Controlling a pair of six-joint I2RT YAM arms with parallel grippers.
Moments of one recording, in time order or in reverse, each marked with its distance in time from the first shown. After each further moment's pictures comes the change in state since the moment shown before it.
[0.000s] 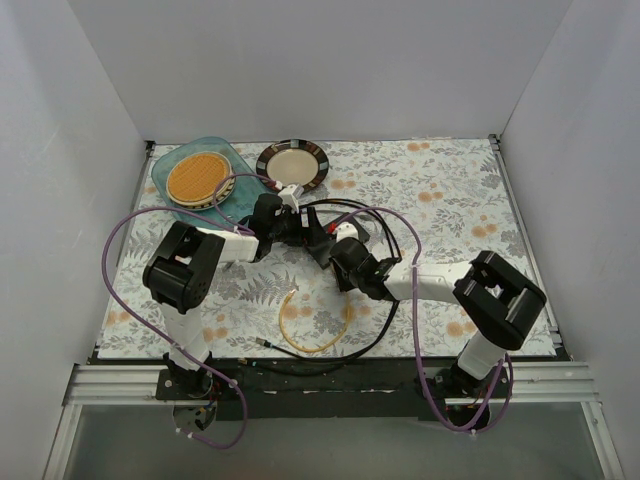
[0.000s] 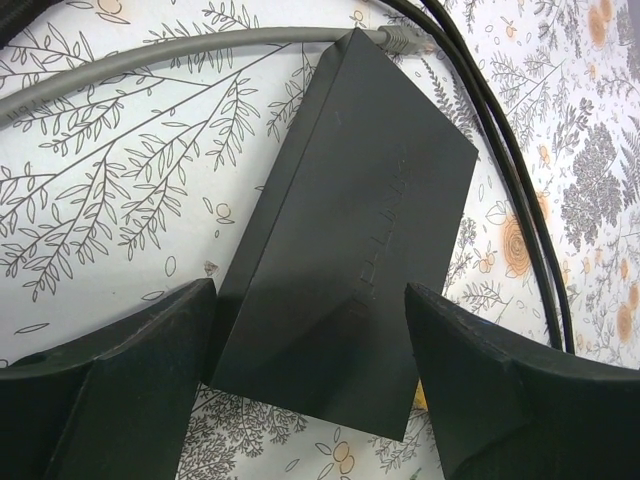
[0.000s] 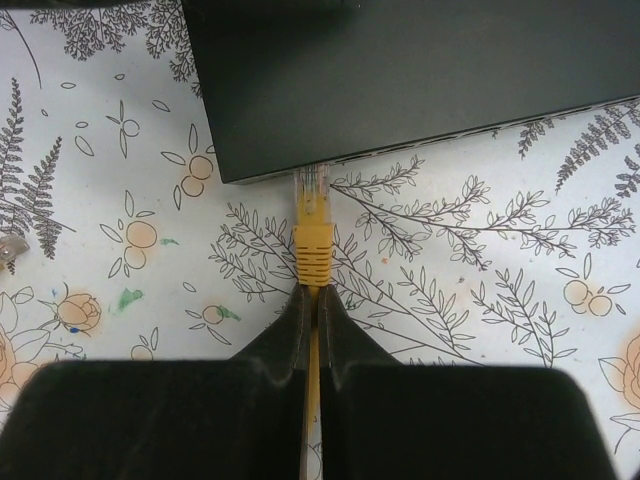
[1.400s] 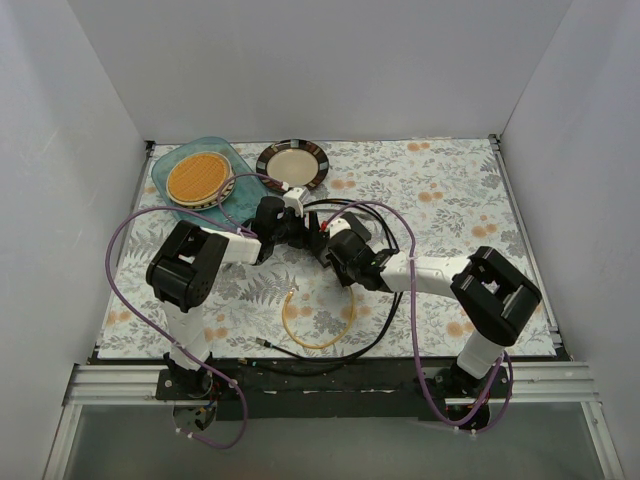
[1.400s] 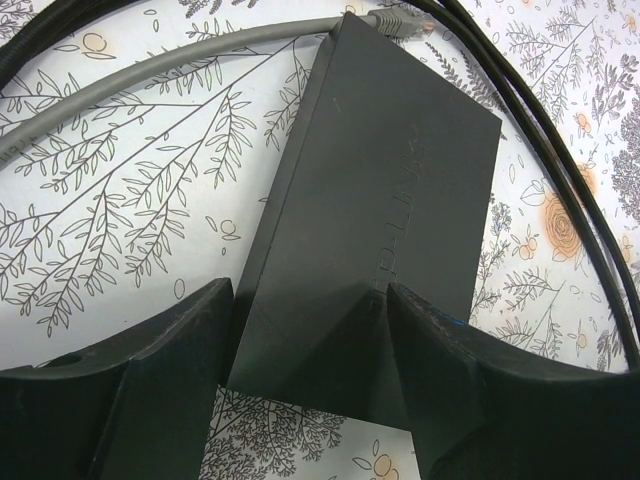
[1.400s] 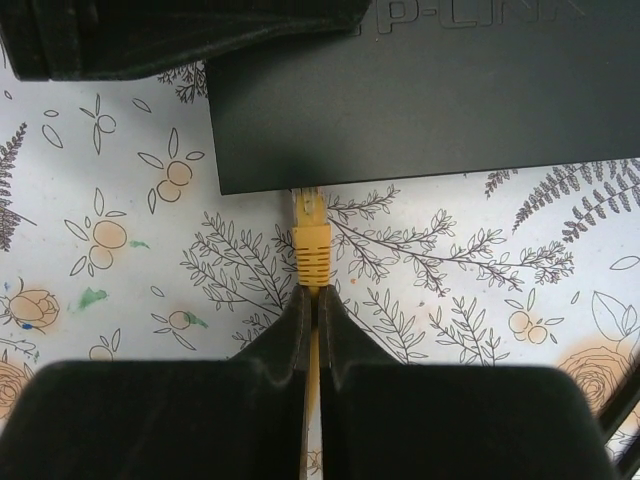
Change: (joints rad) left arm -0.017 0.022 -0.015 0.060 -0.011 0.153; right arm -0.025 0.034 0.086 -0.095 -0.016 -0.165
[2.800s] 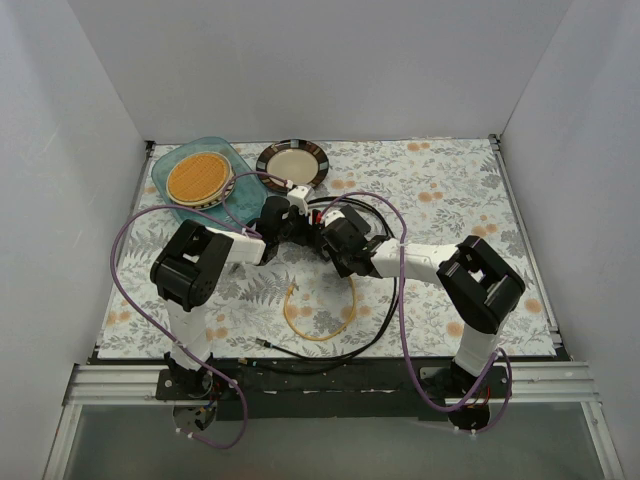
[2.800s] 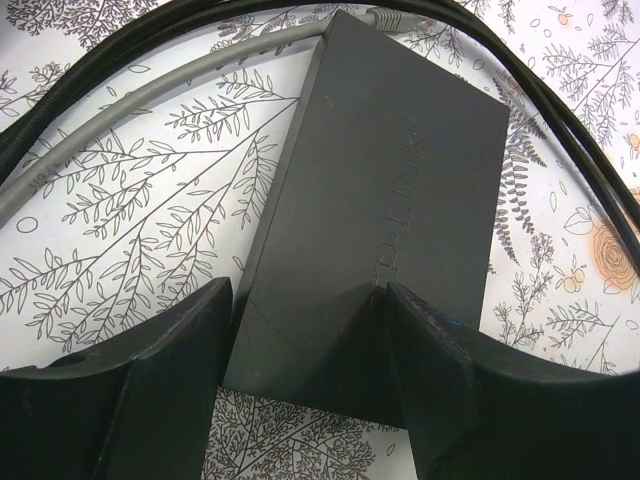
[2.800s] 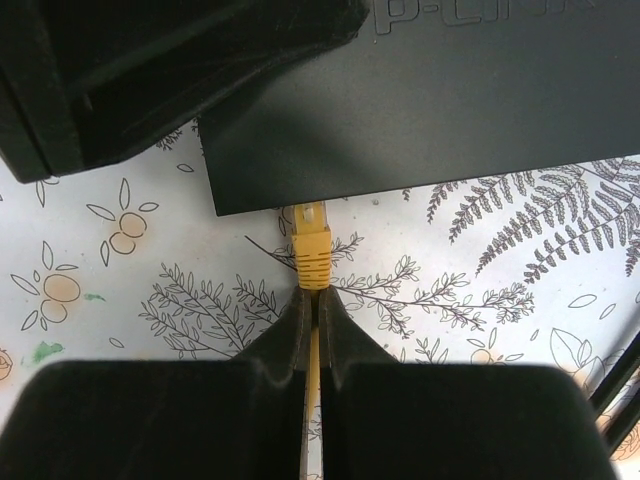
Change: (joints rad) left arm -0.032 0.019 0.018 0.034 -0.097 0.067; right arm -0.043 0.105 0.143 -0.107 -0.002 -0.047
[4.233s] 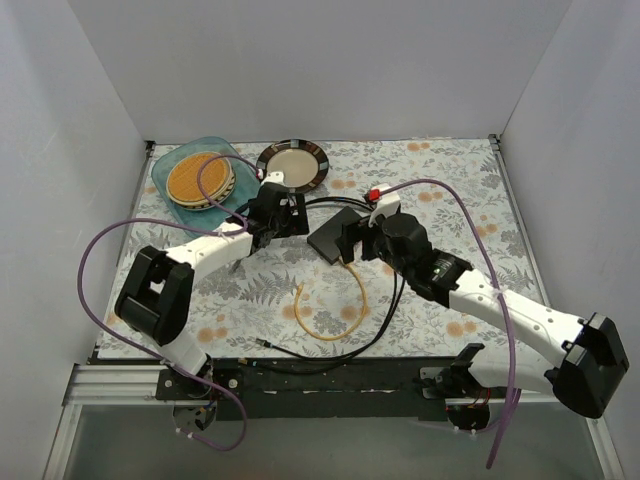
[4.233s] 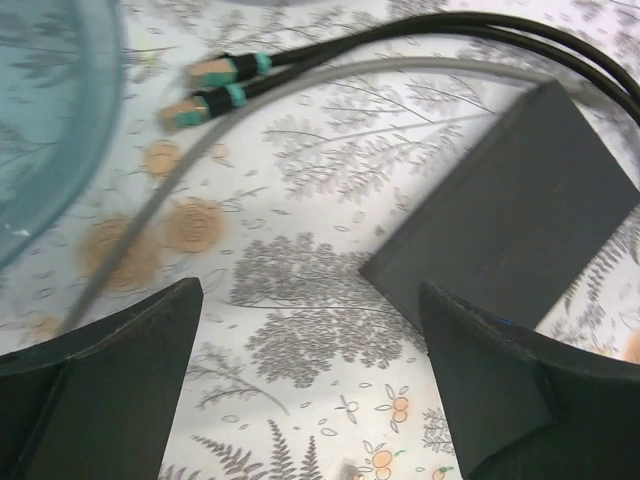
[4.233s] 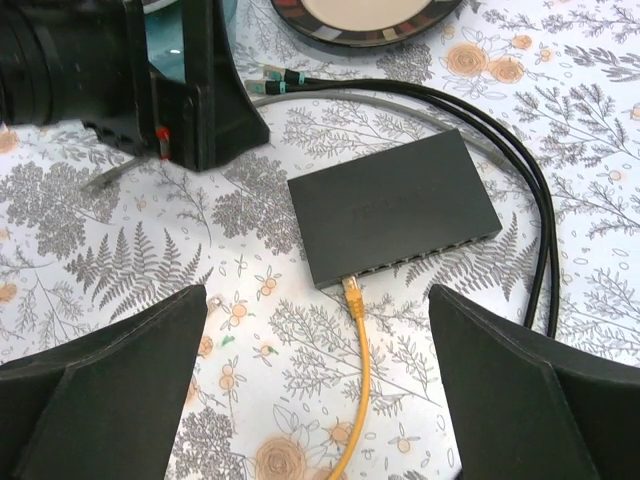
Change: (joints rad) left arm -0.025 -0.298 0.105 -0.622 -0.513 -0.241; right arm -0.007 -0.640 -0.213 0.150 -0.010 0.060
